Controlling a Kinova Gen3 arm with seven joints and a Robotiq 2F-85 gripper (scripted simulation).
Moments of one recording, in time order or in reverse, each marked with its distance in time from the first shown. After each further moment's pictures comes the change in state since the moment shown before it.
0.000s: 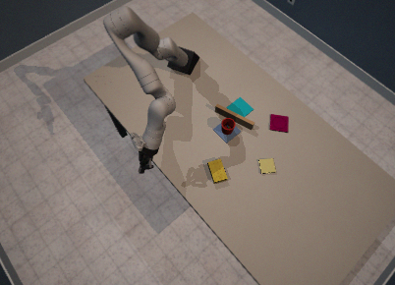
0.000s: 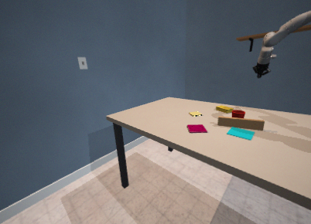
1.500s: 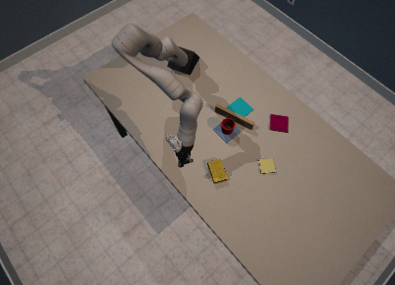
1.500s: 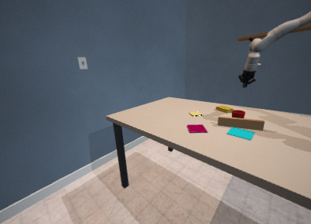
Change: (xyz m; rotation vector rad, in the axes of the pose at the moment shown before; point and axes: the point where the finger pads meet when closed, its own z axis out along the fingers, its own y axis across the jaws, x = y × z) arm -0.177 -0.001 -0.024 -0.018 -0.221 -0.175
